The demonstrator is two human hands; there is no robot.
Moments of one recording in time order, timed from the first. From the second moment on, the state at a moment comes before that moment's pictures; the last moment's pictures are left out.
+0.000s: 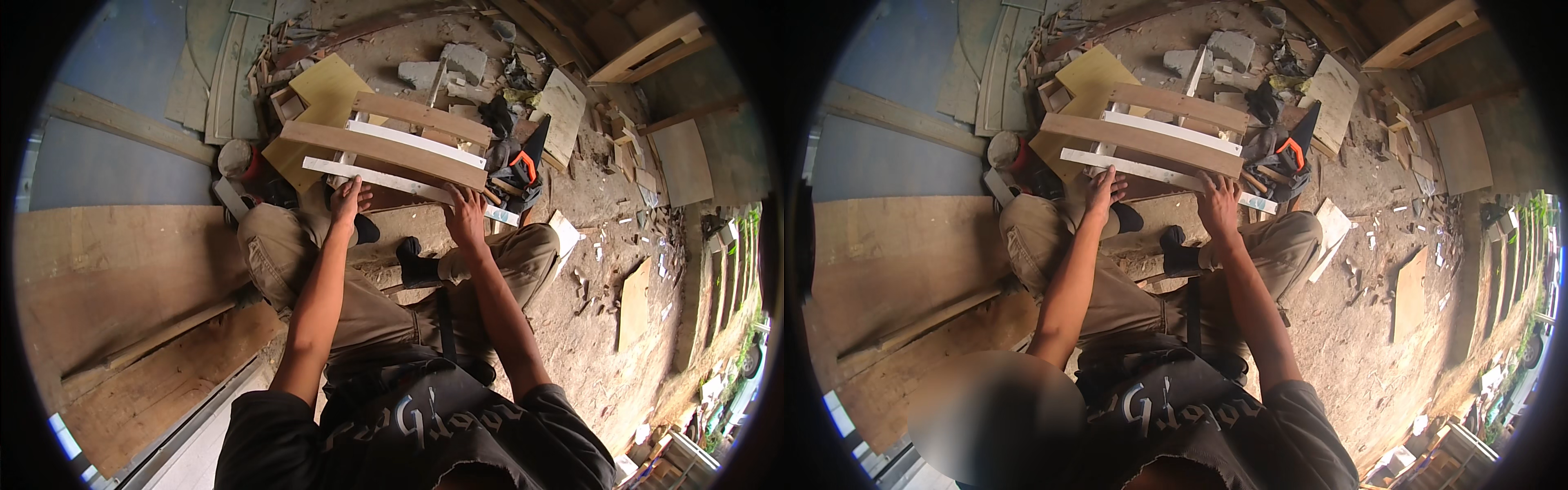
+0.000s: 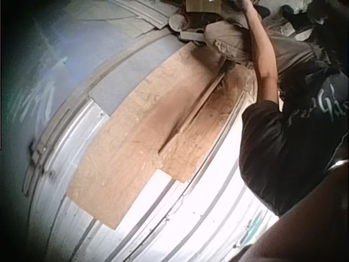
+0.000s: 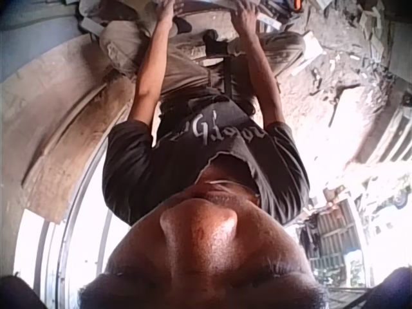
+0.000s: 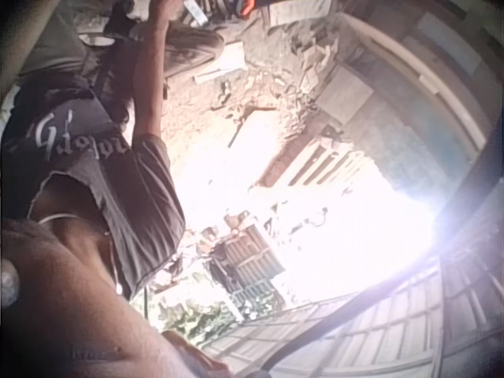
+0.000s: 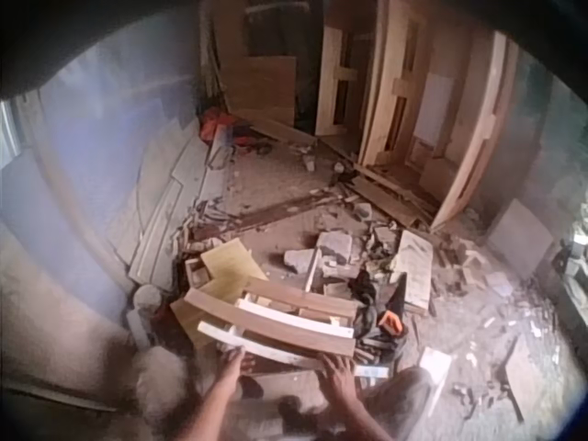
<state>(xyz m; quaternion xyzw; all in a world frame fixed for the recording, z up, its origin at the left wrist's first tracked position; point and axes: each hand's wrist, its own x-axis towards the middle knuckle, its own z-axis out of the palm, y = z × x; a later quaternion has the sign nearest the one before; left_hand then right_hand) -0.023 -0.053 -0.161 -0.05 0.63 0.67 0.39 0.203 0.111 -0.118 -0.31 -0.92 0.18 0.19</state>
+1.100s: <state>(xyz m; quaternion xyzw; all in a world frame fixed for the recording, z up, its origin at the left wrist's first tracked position) -0.026 -0.056 -0.165 -0.05 0.66 0.64 0.40 0.196 0.101 -0.108 -0.29 -0.91 0.20 0.21</state>
